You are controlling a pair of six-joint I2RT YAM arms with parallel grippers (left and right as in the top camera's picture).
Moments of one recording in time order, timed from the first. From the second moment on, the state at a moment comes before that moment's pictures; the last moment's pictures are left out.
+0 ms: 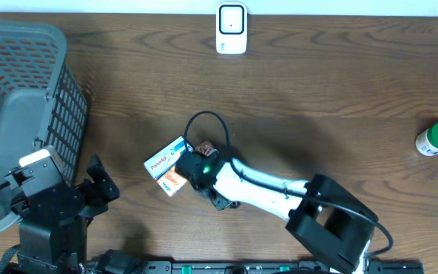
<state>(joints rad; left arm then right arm) -0.33 0.62 1.18 -1.21 -0.53 -0.50 1.00 1.97 1.27 -0.97 0.19 0.41</state>
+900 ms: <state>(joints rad) -0.33 0.62 1.18 -1.20 -0.53 -0.50 0.44 1.97 1.21 -0.94 -0.70 0.16</state>
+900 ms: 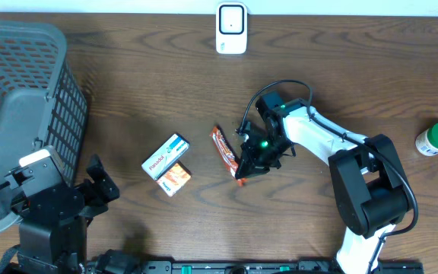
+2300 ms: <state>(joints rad) -0.33 0.62 1.18 -1.21 -0.53 -0.50 0.32 1.93 1.16 -0.62 -0.55 0.13</state>
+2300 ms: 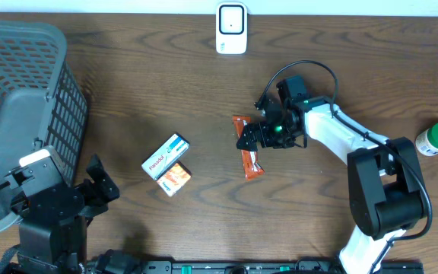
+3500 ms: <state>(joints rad) -0.33 0.62 1.18 -1.20 -0.53 -0.50 0.37 1.87 0.95 -0.33 -0.59 0.21</state>
